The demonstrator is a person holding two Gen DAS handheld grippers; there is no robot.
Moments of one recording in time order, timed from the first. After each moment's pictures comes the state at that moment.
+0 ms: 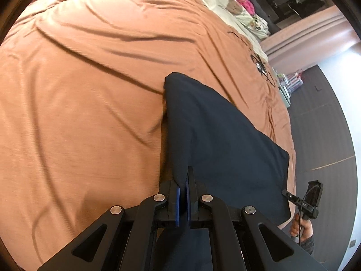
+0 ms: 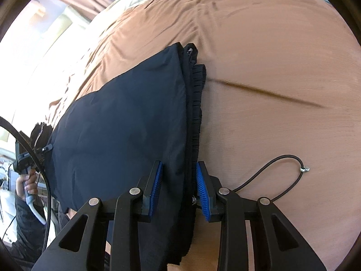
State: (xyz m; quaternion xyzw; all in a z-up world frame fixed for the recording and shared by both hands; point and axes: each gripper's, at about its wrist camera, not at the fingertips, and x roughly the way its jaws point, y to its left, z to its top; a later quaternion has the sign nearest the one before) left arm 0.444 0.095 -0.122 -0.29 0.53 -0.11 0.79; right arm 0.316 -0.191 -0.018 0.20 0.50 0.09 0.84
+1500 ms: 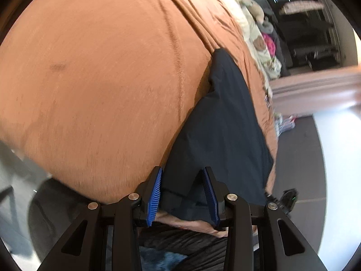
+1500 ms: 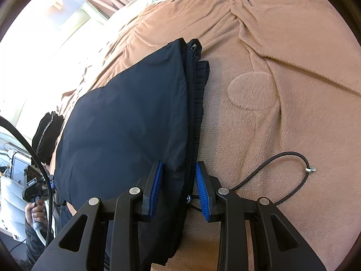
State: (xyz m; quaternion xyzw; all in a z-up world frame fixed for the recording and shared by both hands) left arm 0.280 0.192 -0.176 -0.46 0.47 -0.07 0.75; right arm 0.323 -0.147 -0.049 0.19 0.47 0.13 0.85
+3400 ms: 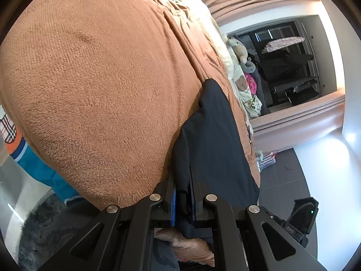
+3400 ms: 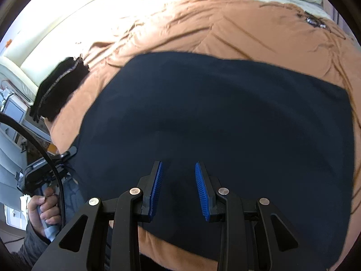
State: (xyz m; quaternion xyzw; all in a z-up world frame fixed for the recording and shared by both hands) left arm 0.238 0.180 -0.196 -0.51 0.33 -0.05 0.80; right arm 0.350 0.067 -0.009 0.04 0.48 0.19 0.85
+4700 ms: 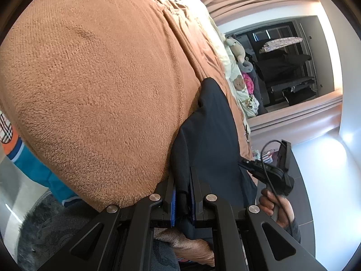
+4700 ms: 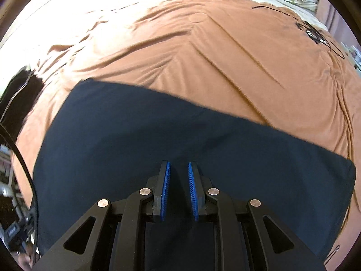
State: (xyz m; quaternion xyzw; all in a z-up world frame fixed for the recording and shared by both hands) left arm 0.237 0.183 -0.197 -0.51 0.33 -0.06 0.79; right arm 0.482 0.109 -0.013 -0.01 0.50 0.09 0.86
